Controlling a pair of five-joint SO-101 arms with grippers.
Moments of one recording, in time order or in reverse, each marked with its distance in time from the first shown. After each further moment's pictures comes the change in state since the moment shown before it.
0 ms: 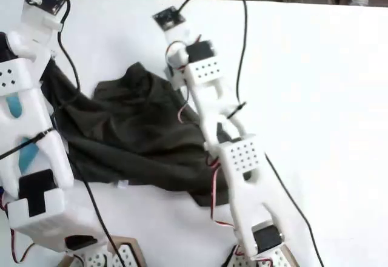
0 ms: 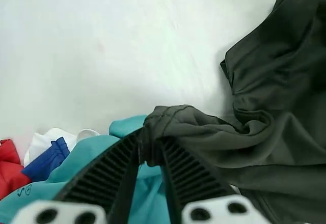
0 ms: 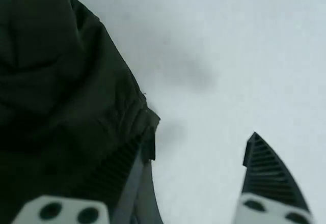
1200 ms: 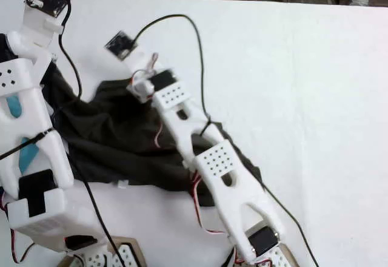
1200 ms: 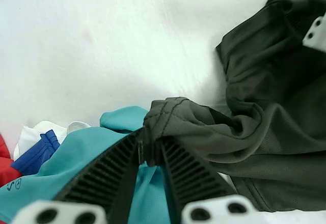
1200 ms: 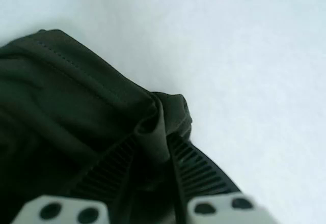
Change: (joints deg) left arm 0.0 0.0 0.0 2.7 0.0; right arm -8.4 14.0 -7.4 -19.2 9.4
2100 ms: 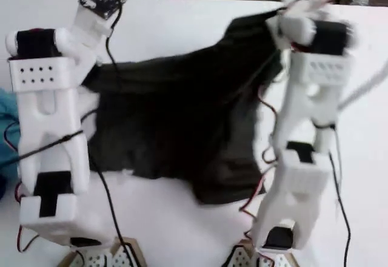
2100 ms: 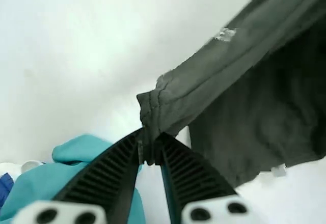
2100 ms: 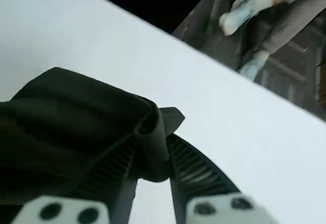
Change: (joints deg) left arm 15.1 -3.4 0.0 6.0 5.9; right arm 37.0 -48.6 -0.2 31.5 12.6
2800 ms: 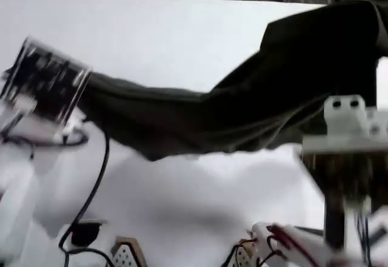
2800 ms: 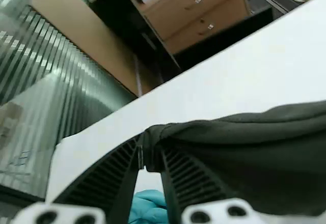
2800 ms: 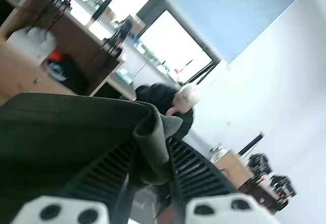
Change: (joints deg) left arm 0.6 -42.5 -0.2 0.8 3.3; right arm 1.1 -46.4 -1.4 0.0 11.9
